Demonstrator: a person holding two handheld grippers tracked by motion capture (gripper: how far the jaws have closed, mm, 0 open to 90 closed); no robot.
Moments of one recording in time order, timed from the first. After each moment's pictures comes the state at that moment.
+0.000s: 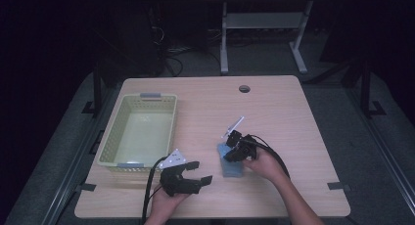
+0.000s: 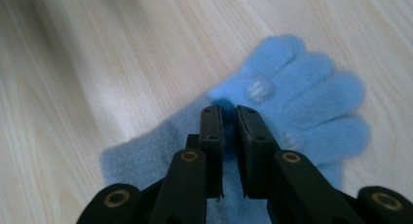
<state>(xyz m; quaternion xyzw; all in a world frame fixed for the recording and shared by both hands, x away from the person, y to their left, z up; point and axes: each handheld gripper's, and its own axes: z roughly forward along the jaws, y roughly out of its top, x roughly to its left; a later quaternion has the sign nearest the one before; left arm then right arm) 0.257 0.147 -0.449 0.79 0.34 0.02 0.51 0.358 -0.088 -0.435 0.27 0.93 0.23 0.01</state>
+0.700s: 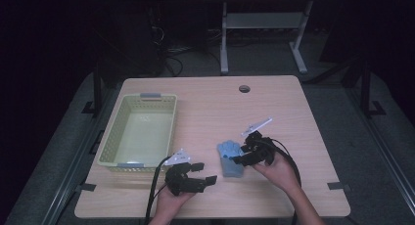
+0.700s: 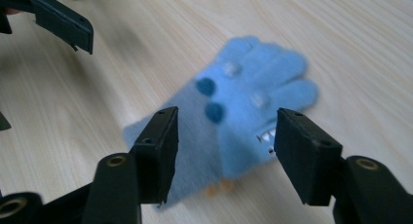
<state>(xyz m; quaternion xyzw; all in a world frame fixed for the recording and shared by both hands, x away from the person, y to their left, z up) 0.263 0.135 -0.453 0.78 0.37 -0.01 0.50 0.332 -0.135 -0.417 0.35 0.88 0.32 0.02</state>
